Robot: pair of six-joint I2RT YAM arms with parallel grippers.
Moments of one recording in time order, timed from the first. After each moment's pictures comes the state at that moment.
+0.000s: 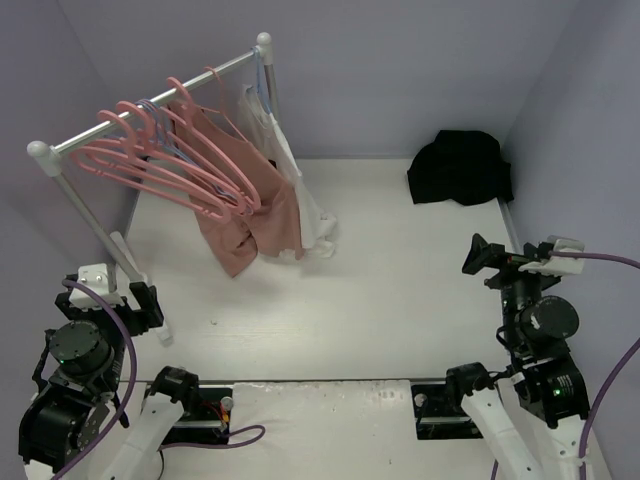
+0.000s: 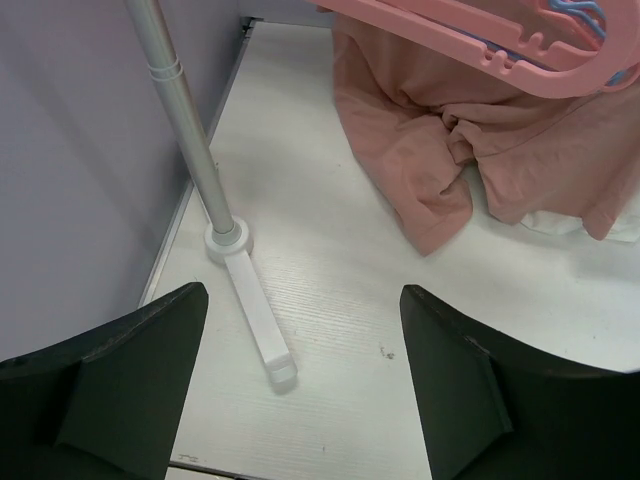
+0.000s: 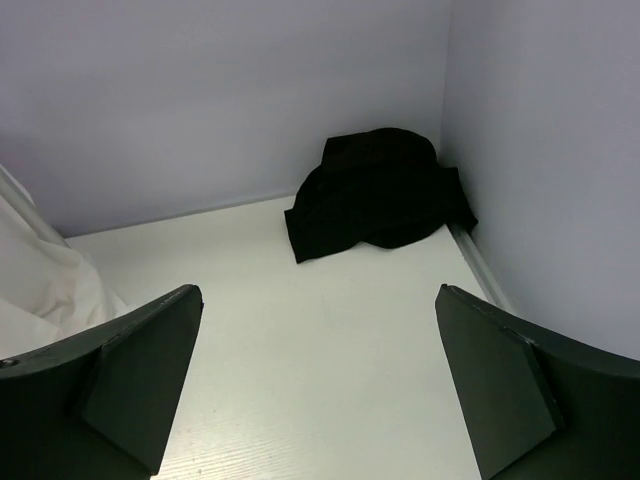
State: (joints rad) left arm -0.27 0.31 1.07 -1.02 -0.42 -0.10; right arm 0.24 0.35 0.85 -0.41 0.37 0.11
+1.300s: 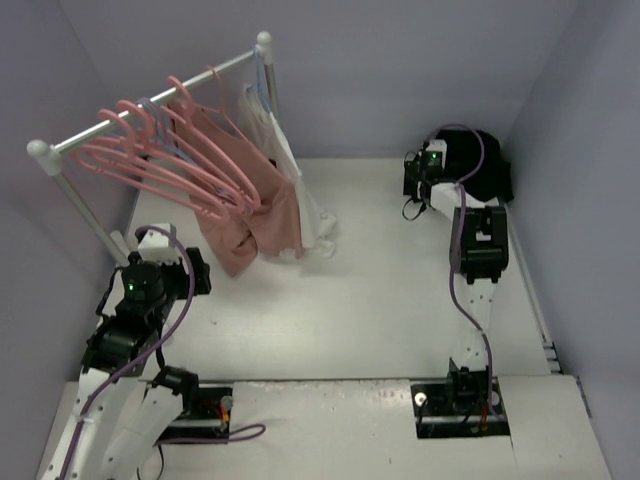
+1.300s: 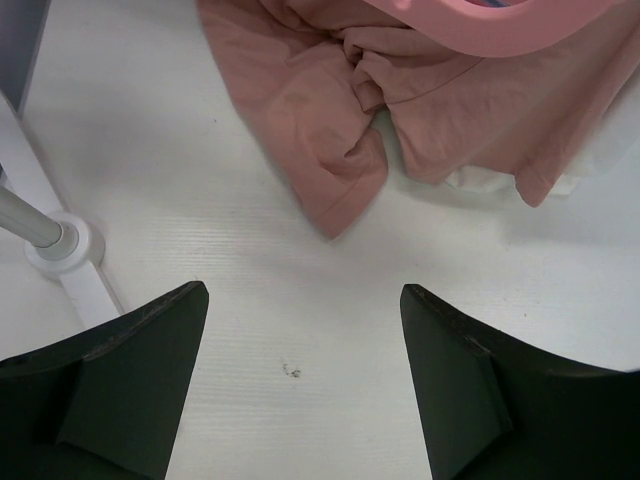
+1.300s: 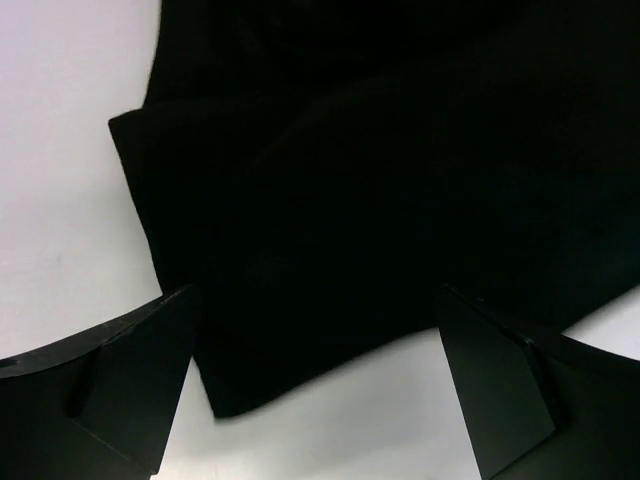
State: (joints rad) left arm -0.26 0.55 0.80 -0.68 -0.21 -0.21; right arm 0.05 2.30 1.68 -0.05 0.32 0.05
